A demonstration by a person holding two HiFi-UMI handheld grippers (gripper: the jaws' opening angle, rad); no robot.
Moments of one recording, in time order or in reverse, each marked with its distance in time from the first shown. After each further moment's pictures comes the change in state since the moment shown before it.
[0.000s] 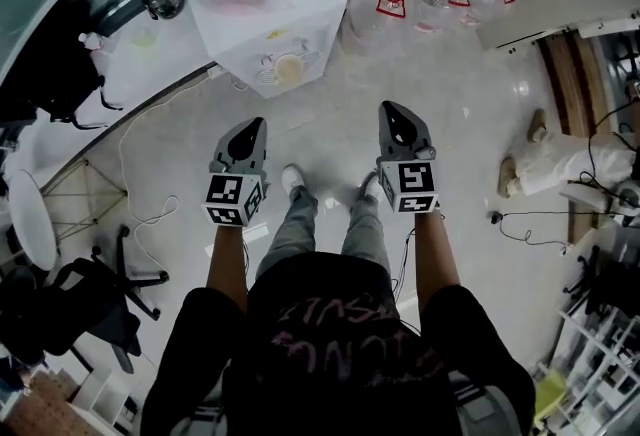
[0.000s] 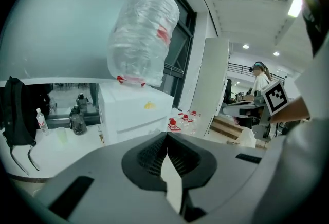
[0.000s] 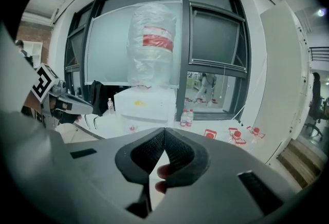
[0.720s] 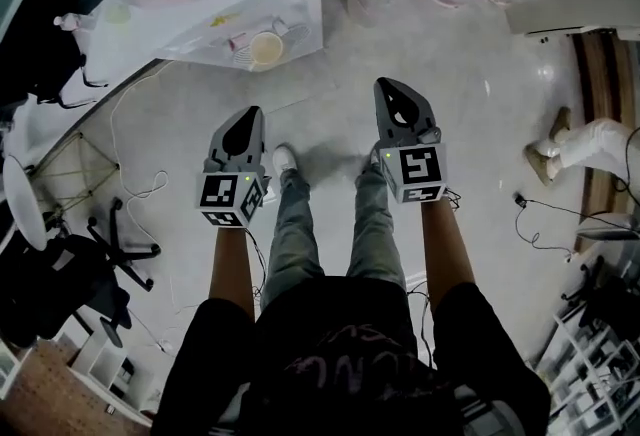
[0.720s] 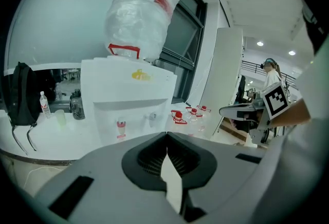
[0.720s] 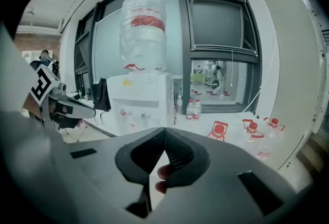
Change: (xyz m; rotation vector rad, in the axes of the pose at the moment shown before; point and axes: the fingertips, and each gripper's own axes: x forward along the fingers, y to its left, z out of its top) left arm 0.107 -0.033 -0.058 -0.077 0.035 0.108; right arm 0.088 -0.070 -0.077 0.003 0.018 0.156
